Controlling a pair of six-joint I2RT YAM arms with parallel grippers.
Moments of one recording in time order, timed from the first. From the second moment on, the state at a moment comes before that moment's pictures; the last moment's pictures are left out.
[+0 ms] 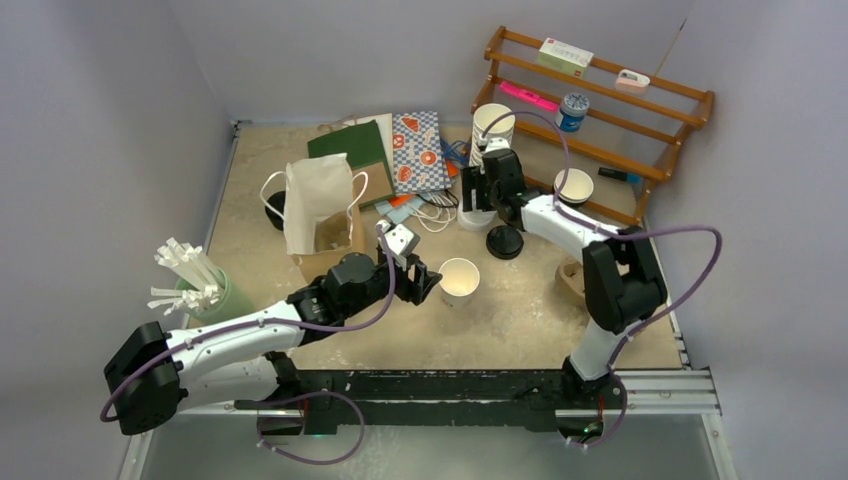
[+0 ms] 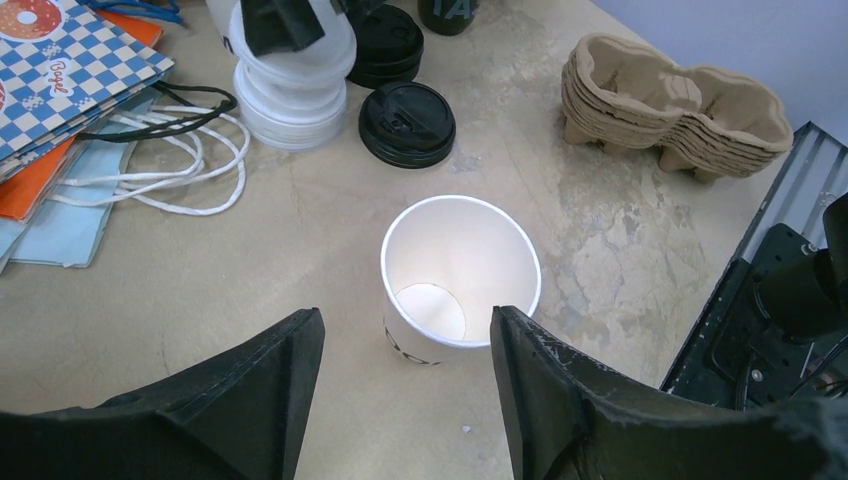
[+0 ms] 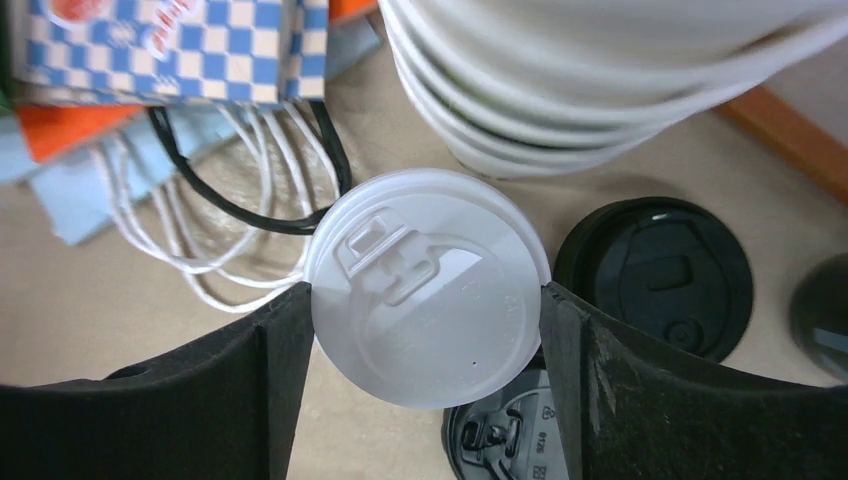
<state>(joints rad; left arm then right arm) -0.98 1.06 0.56 0.29 -0.11 -0.23 0.44 1.77 1.20 -0.15 0.16 0.20</state>
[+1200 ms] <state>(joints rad) -0.98 1.05 0.56 0.26 -0.11 -0.35 0.56 1.15 1.04 -0.64 -0.11 0.28</state>
